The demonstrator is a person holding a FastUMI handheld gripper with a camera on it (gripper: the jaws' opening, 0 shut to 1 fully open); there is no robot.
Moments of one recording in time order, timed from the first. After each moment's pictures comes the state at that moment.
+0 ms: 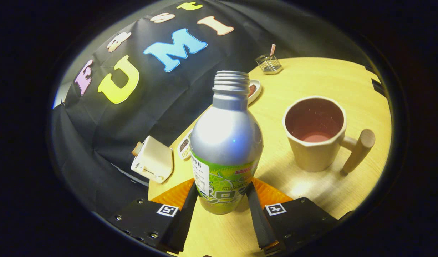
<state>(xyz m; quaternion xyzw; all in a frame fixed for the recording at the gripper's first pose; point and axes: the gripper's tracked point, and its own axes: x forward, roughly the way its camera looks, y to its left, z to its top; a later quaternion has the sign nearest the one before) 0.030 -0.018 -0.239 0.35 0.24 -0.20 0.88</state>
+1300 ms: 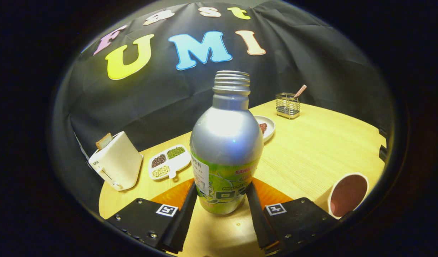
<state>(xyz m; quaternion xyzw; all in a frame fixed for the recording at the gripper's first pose) 0.131 -0.082 -0.248 0.14 0.23 -0.26 0.93</state>
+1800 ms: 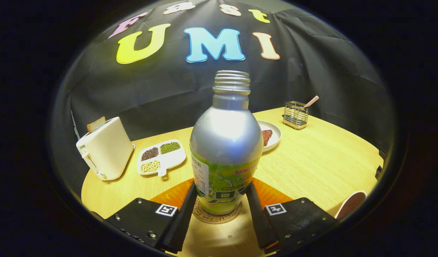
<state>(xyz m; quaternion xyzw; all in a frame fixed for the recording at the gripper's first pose) 0.152 -0.096 -0.267 0.08 0.24 -0.24 0.94</state>
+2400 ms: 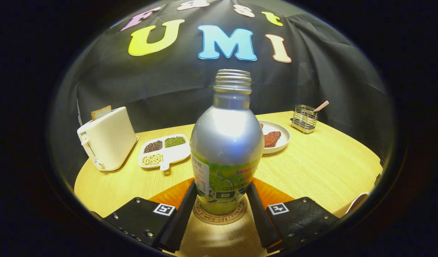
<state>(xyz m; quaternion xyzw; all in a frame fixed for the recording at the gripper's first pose) 0.156 -0.089 -0.280 0.05 0.25 -0.22 0.94</state>
